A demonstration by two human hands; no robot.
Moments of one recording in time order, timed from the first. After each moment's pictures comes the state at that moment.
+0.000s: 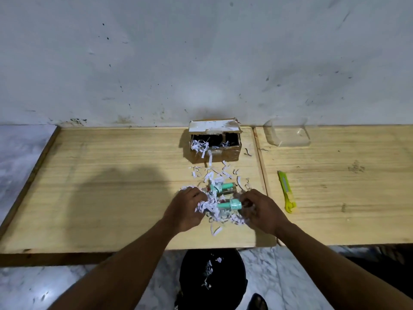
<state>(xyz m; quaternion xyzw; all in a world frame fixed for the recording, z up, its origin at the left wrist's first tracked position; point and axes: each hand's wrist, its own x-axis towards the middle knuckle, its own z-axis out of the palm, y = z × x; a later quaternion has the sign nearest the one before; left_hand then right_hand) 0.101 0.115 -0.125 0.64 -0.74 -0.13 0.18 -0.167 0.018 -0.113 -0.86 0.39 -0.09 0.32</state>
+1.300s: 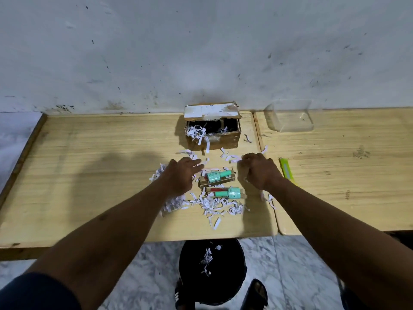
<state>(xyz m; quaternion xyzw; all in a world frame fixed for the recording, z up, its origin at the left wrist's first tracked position) 0.136 0.054 -0.125 0.63 -0.77 -0.10 -0.03 -0.132 -0.060 -0.110 -0.88 0.44 0.11 0.14</state>
